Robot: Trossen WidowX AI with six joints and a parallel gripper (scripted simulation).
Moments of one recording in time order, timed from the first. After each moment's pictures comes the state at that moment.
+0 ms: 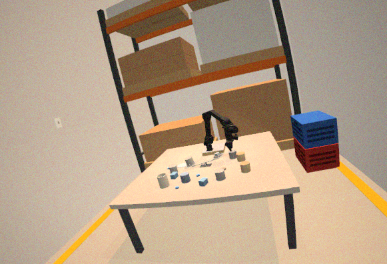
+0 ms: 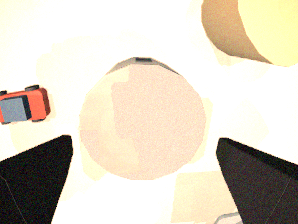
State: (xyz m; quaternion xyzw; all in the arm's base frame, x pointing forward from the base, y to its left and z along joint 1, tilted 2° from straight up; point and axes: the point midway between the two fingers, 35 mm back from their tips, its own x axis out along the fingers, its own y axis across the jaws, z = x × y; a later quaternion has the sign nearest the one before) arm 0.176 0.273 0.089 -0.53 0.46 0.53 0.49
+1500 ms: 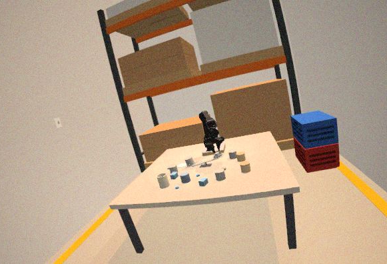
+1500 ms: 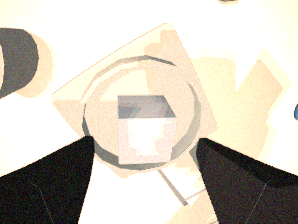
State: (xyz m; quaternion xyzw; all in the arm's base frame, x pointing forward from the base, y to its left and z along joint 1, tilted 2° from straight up) arm 0.286 0.175 0.122 -0.37 0.58 0.37 0.62
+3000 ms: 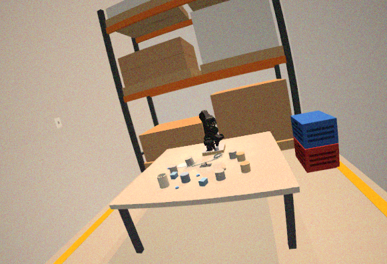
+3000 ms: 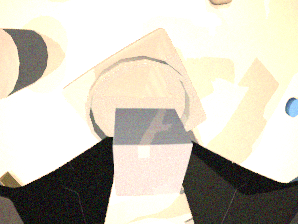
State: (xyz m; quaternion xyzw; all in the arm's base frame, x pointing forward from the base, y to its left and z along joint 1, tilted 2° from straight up) arm 0.288 0.176 0.147 -0.37 0.59 0.37 0.62
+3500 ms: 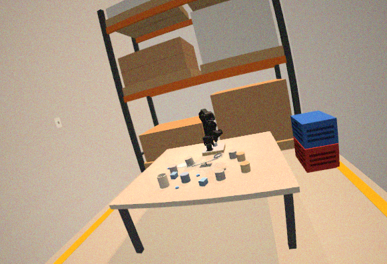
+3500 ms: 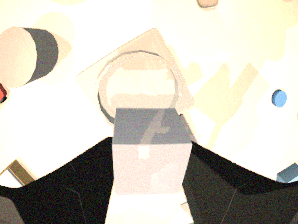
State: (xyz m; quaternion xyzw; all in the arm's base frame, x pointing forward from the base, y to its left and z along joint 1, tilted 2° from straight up) arm 0.285 0.171 0.184 -0.37 0.58 0.37 0.62
